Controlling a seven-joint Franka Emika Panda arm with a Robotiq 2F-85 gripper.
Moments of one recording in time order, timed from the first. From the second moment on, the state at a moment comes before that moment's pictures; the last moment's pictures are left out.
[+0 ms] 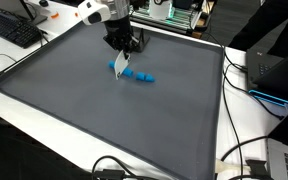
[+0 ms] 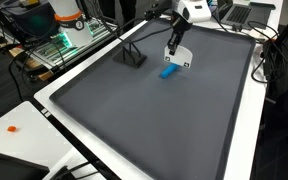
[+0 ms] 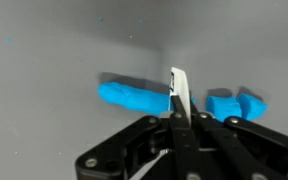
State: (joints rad) arm 0.08 0.38 0.04 -1.97 -0.01 2.24 -0.01
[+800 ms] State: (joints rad) arm 0.08 0.41 0.04 -1.98 -0.01 2.24 -0.01
